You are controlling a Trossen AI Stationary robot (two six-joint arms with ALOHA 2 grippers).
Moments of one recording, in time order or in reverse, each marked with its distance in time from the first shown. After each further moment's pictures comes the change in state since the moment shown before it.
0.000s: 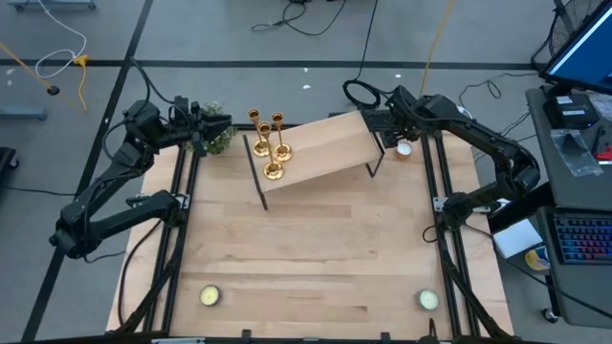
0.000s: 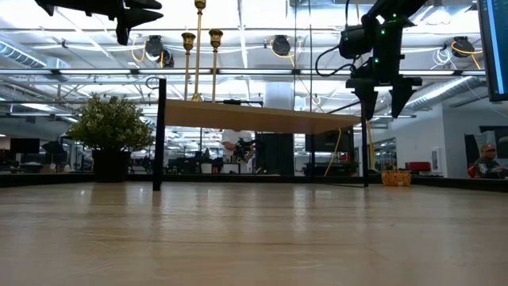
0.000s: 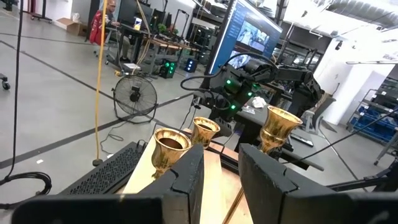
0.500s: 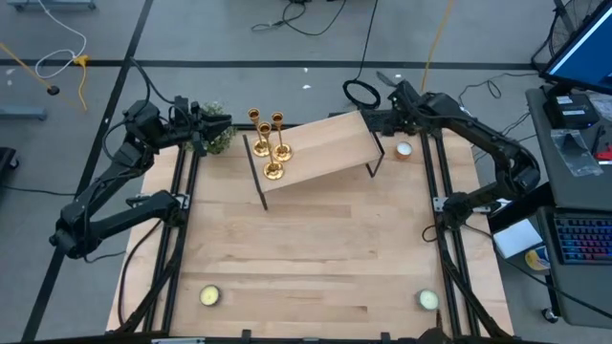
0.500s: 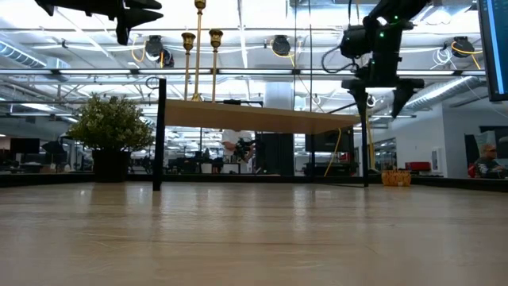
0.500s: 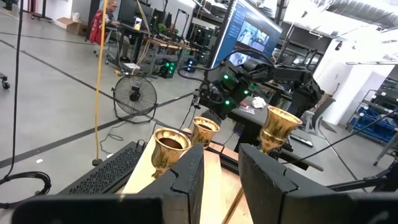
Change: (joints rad) left arm 0.000 0.000 0.000 0.000 0.000 -0.004; right arm -0.044 0.000 0.000 0.086 0.023 0.214
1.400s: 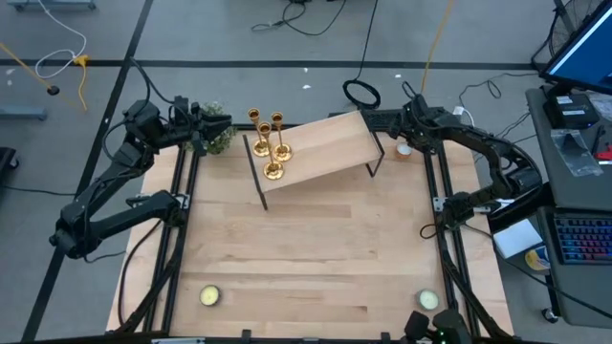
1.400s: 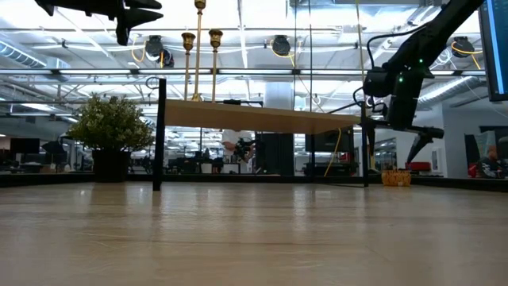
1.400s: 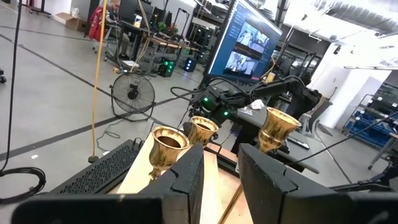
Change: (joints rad) left arm 0.000 0.000 0.000 0.000 0.002 -0.029; right arm -0.232 0.001 -0.399 0.464 -0.209 0.271
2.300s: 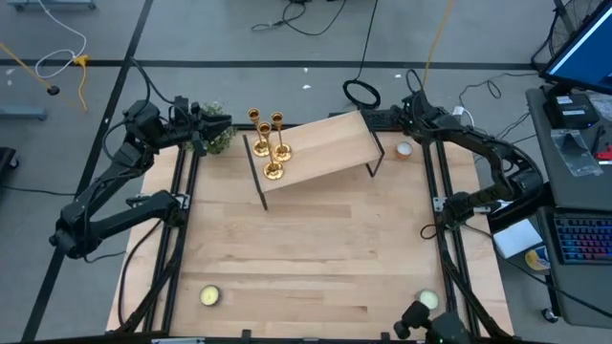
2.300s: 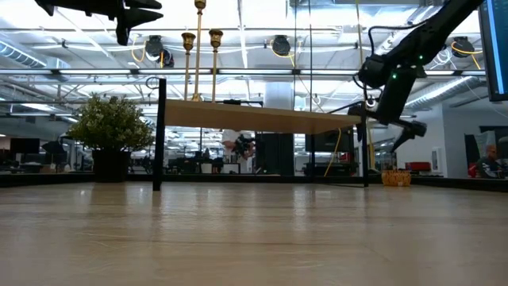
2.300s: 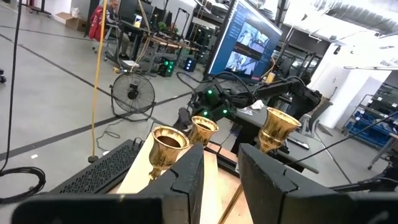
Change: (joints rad) left arm 0.000 0.000 0.000 0.000 0.001 -0.002; right arm 0.044 -0.024 0.000 0.217 0.125 0.126
